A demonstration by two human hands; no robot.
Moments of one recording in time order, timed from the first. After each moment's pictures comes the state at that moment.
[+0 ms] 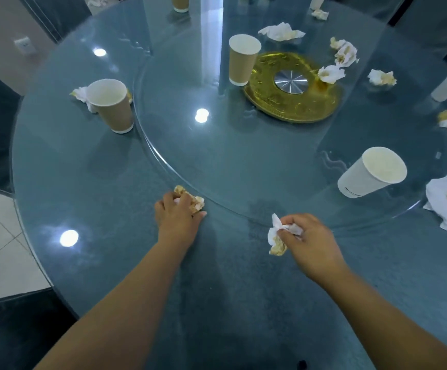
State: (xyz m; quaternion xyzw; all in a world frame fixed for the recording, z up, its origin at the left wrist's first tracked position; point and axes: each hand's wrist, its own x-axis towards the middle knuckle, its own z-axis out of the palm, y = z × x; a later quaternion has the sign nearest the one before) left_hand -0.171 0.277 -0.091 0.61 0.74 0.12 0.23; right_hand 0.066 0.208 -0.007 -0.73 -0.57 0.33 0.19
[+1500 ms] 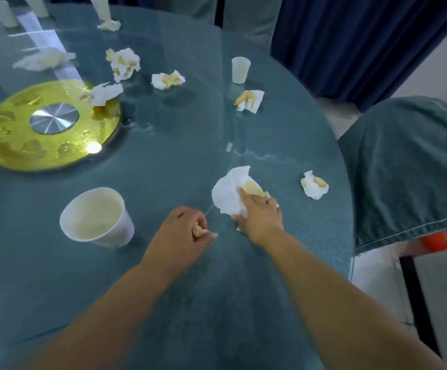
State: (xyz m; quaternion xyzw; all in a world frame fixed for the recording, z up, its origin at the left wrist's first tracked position) left_hand 0.296 0.277 -0.017 0.81 0.45 0.14 0.35; right_hand 0.492 0.245 -0.064 -0.84 -0.50 0.21 -0.01
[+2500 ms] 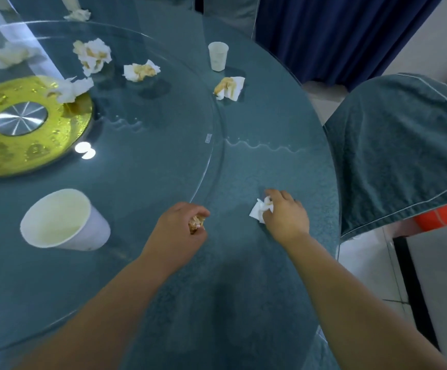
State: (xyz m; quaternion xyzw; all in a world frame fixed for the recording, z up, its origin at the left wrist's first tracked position) left_hand 0.335 0.268 -0.021 0.81 0.43 0.14 0.37; right_hand 0.556 0.190 -0.076 -0.89 -0.42 0.16 0.10
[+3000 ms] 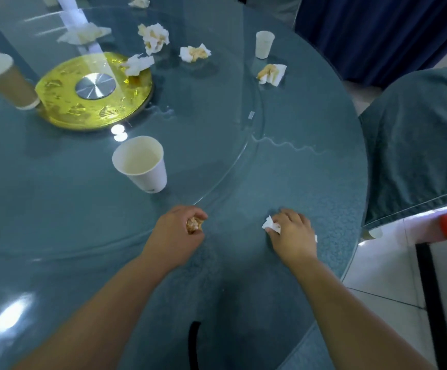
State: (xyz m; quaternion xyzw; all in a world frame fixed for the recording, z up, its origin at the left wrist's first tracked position) left_hand 0.219 0.210 -0.016 0.77 0.50 0.12 0.37; right_hand 0.446 0.114 -0.087 -0.86 -0.46 0.19 0.08
